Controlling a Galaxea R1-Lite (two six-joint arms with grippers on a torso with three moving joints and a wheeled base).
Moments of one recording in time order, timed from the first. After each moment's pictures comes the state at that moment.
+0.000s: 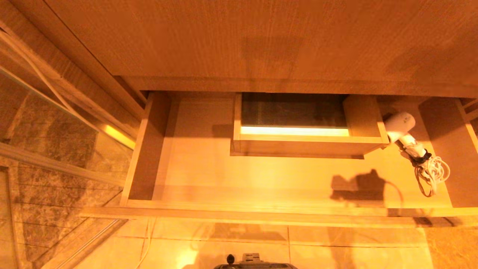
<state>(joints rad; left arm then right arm) 0.00 0.00 0.00 0.00 0.00 0.02 -0.01 1.25 -1.51 0.72 -0.16 -1.22</state>
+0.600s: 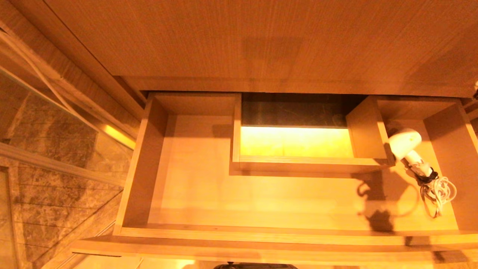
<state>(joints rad) 0.00 0.00 0.00 0.00 0.00 0.02 -0.18 1.42 -1.51 0.75 -0.34 -0.89</state>
